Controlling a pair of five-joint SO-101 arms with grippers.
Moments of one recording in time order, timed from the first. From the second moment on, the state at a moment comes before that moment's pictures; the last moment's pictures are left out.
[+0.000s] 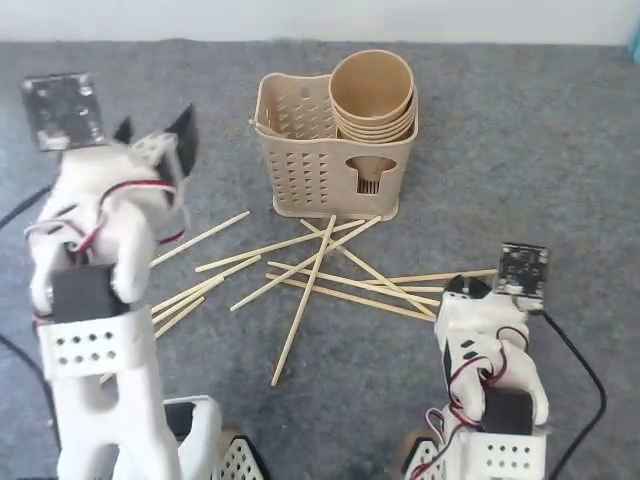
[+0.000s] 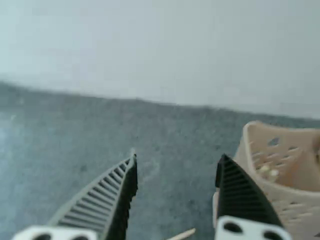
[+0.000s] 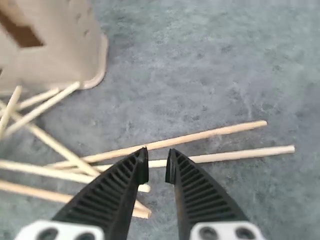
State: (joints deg) left arm -15.3 -45.2 29.2 56.5 7.1; right arm -0.6 -103.0 89.8 60.6 -7.1
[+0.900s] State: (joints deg) left arm -27.7 -45.1 71.1 32.9 4.6; right arm -9.3 -43.8 60.9 57.8 22.8
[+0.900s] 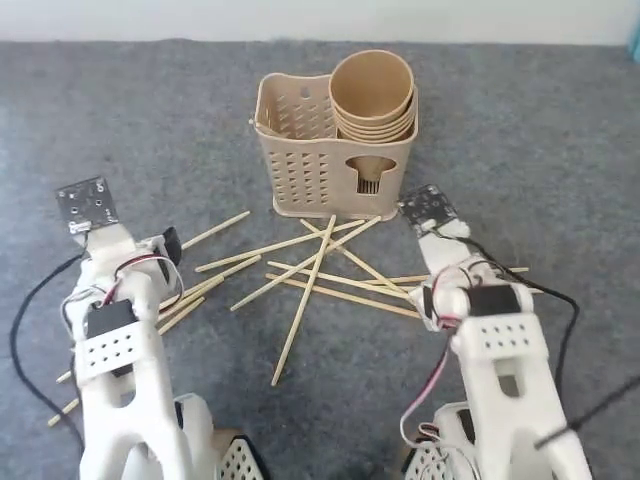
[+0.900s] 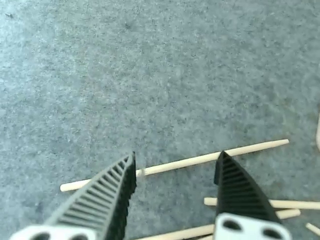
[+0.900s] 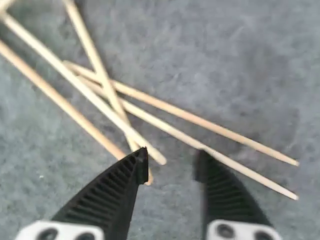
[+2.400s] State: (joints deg) left arm -27.7 -45.1 72.2 30.1 3.9; right arm -6.9 -66.4 59.0 79.3 38.3
